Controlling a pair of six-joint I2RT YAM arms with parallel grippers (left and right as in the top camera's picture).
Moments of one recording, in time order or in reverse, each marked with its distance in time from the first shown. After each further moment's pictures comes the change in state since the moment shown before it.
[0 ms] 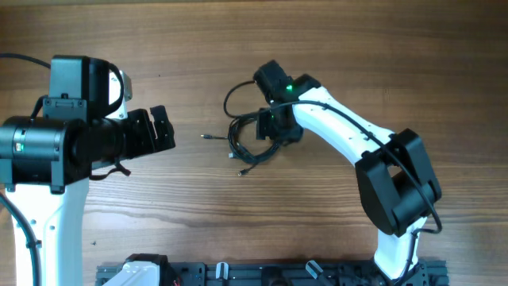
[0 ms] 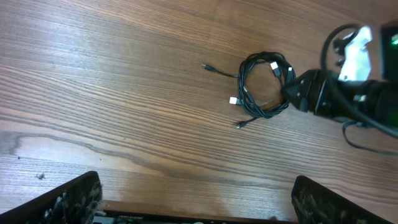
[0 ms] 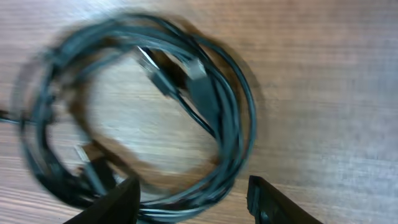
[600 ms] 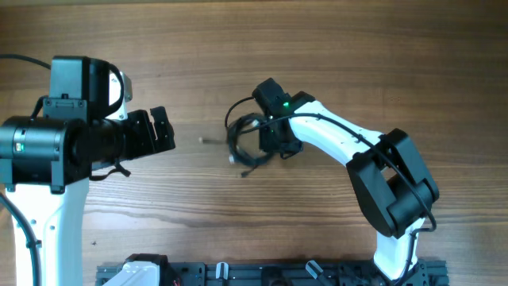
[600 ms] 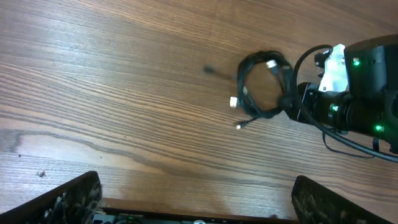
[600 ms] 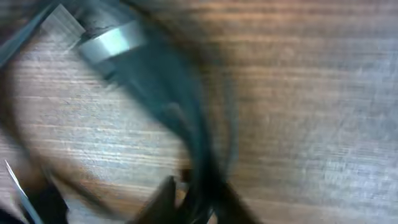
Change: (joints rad) left arm 0.000 0.000 0.000 -0.008 0.000 0.000; right arm 0.029 0.001 -0.130 0.130 0.036 0.015
